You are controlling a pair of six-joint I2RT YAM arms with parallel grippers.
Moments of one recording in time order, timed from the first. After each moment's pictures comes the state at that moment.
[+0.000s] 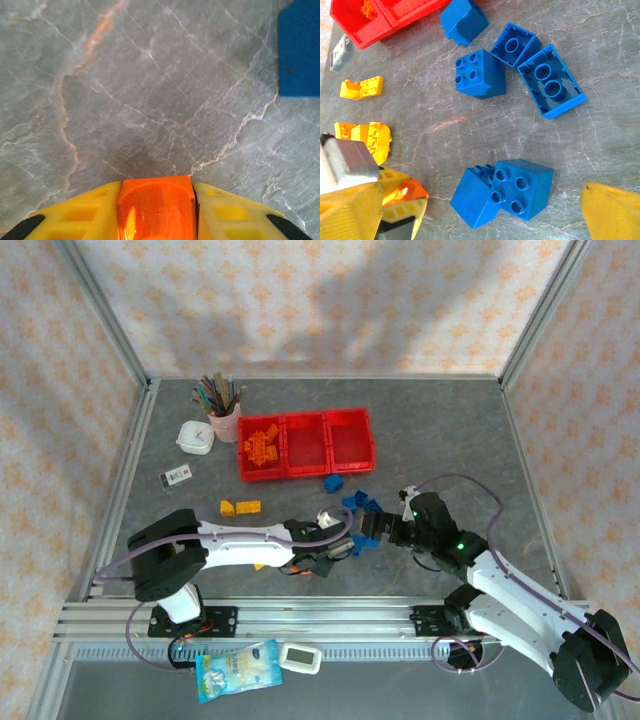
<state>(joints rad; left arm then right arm) -1.11 1.65 0.93 -0.60 -0.24 -0.70 0.58 0.81 0.39 -0.31 -0.21 0.71</state>
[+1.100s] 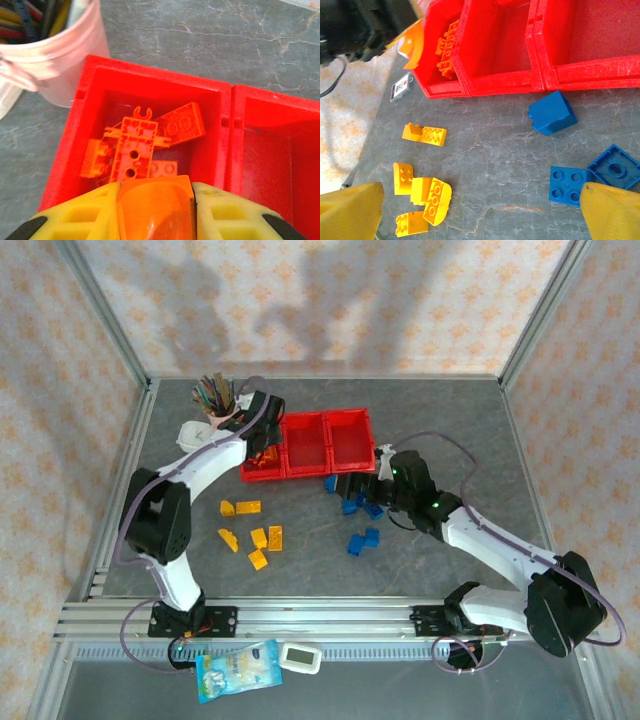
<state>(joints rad) -0.35 1.80 1.37 -0.48 -0.36 -0.61 0.58 1.17 0.70 -0.09 -0.28 0.65</state>
